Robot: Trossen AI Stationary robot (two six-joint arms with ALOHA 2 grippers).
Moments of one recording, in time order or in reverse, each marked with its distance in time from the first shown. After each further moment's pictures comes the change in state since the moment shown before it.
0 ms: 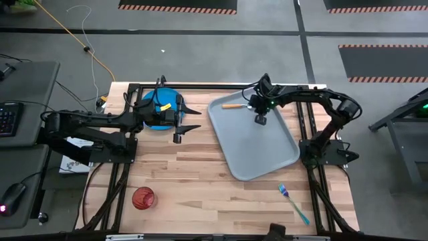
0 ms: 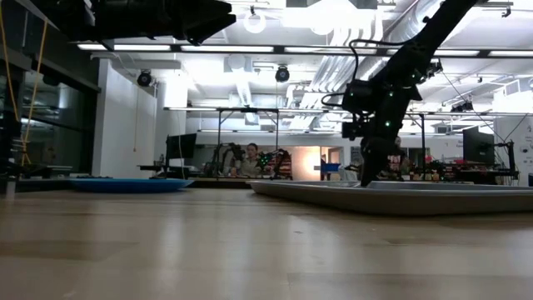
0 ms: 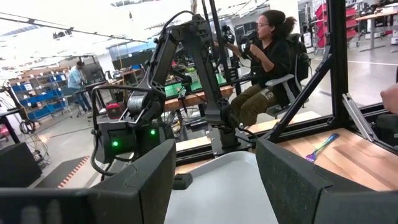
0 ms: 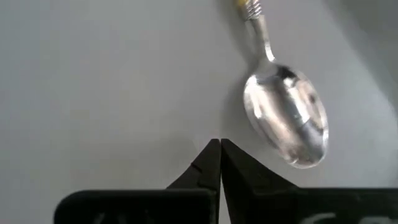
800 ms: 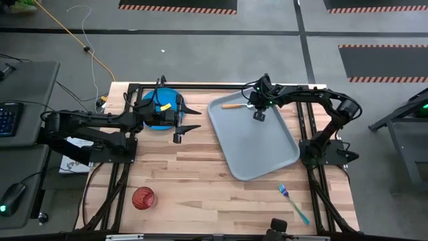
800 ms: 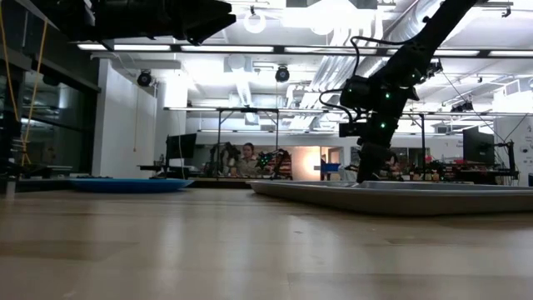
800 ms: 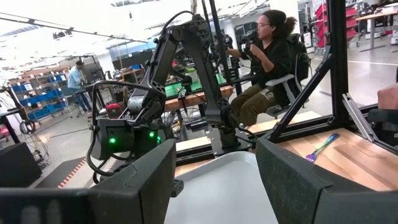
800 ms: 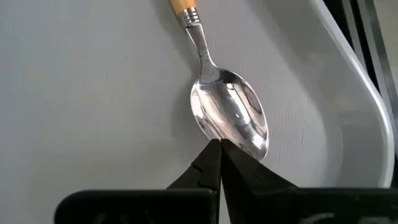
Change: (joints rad) left arm 0.000 0.000 0.000 0.000 0.000 0.000; right arm 0.000 0.000 0.000 0.082 0.146 -0.003
